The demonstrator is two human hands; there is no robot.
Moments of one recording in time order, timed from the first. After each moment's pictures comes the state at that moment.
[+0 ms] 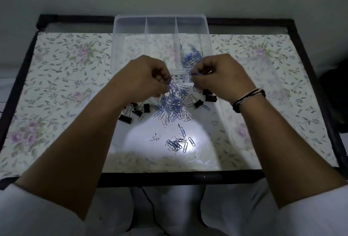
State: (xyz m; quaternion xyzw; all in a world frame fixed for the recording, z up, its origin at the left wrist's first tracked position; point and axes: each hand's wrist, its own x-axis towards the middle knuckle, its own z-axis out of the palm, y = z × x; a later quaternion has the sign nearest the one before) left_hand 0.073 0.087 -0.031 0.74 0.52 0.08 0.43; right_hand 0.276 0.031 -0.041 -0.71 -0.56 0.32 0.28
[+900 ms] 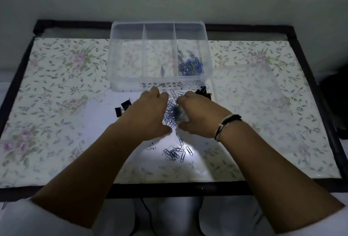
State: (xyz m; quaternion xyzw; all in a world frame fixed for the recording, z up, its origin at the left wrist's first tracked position) left_hand 0.082 0.055 -0.086 0.87 0.45 -0.10 0.18; right_hand 0.248 0.019 -0.077 -0.62 -0.74 0.26 -0.06
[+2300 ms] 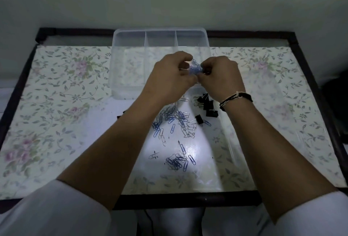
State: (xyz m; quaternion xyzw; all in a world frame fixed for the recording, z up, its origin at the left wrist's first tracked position) left_hand 0.141 0.109 -0.049 0.72 0.51 0.24 0.40; right_hand 0.285 0.083 -0.063 -0.77 -0.57 0.15 0.24
